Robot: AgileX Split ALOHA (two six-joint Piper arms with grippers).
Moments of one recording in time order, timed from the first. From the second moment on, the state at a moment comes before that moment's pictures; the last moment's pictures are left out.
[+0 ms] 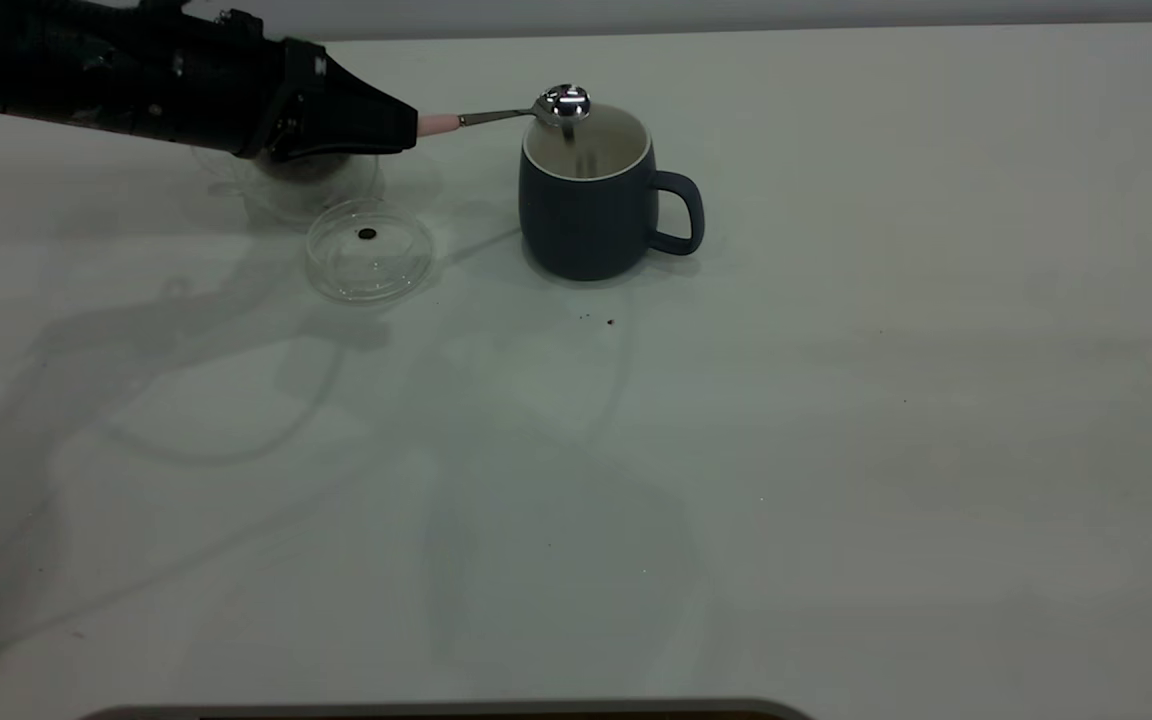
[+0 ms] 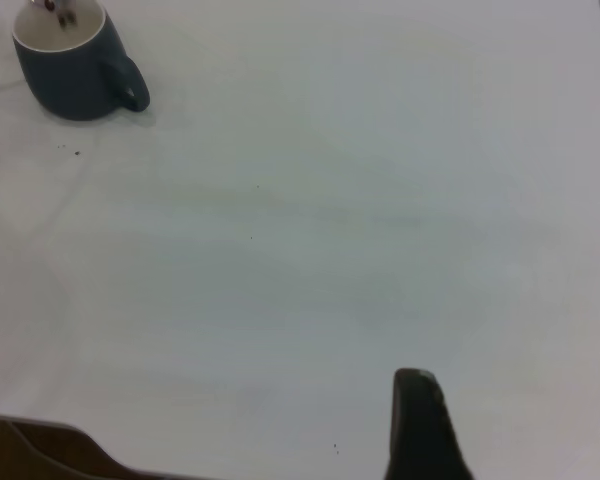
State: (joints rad) left arm -0.04 2.36 -1.20 -1.71 0.78 1.84; right arm 0.03 0.03 -0.47 0.08 1.12 -0.11
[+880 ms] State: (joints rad) left arm 0.17 2.09 -1.20 -1.31 0.94 1.39; right arm 0.03 0.03 -0.47 0.08 1.12 -0.11
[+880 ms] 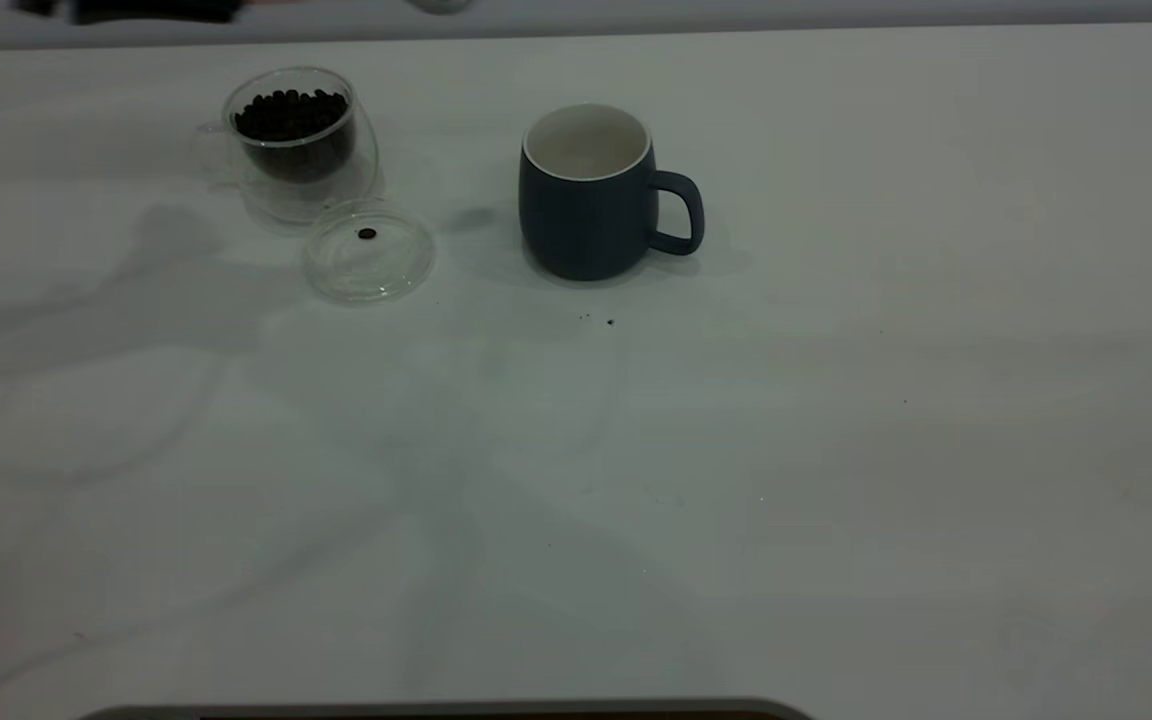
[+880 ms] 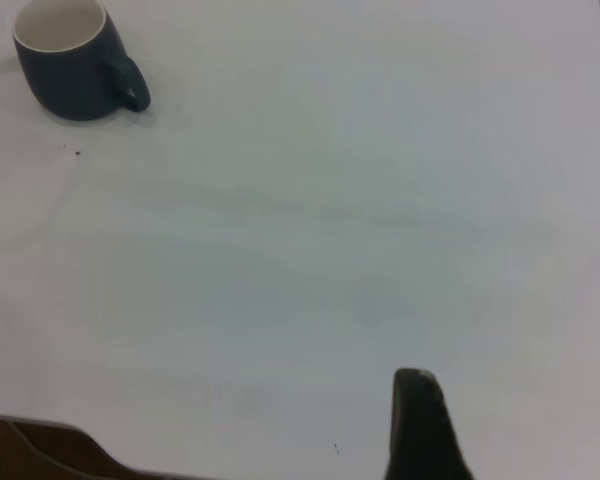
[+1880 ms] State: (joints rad) left arm 0.28 2.39 -1.20 -1.27 0.82 1.27; right arm 0.03 0.03 -0.47 0.09 1.12 -0.11
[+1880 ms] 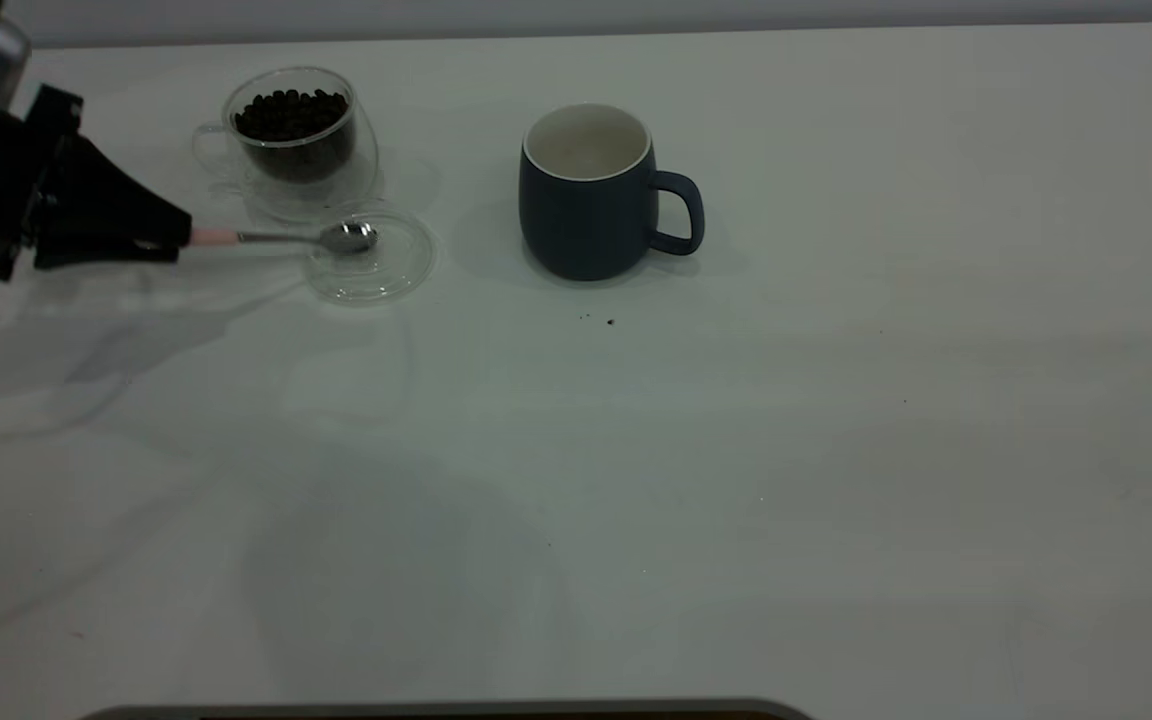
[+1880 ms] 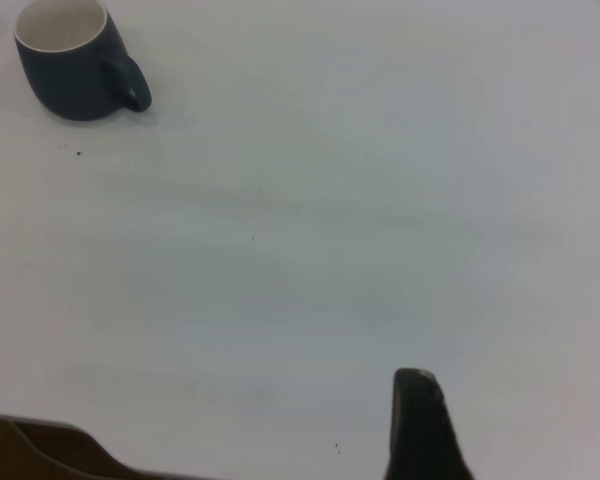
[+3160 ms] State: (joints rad) left arm 0.35 2.38 -1.20 -1.32 0.91 1.21; right arm 0.03 0.03 -0.47 0.09 1.12 -0.11
